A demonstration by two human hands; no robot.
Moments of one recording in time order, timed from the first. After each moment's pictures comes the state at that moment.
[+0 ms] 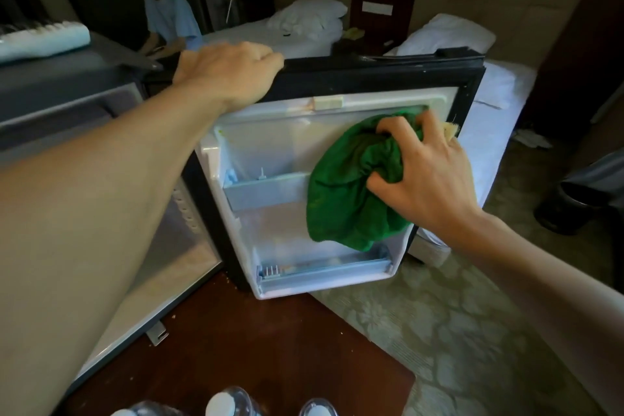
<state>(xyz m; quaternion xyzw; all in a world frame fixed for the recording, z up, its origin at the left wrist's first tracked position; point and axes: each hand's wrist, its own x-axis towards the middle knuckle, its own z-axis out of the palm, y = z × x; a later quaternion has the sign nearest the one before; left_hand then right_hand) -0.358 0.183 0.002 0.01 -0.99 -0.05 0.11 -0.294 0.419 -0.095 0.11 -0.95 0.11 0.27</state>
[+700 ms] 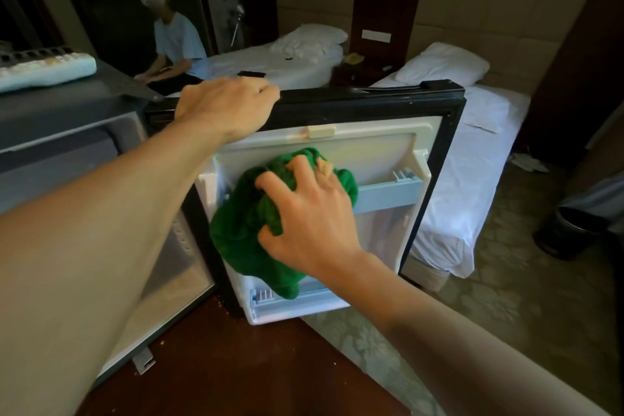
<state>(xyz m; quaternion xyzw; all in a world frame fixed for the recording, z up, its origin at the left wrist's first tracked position) -0.356 0.189 0.003 0.02 -0.99 -0.05 0.11 -0.285 0.313 -0.104 0.23 -0.93 0.15 0.26</state>
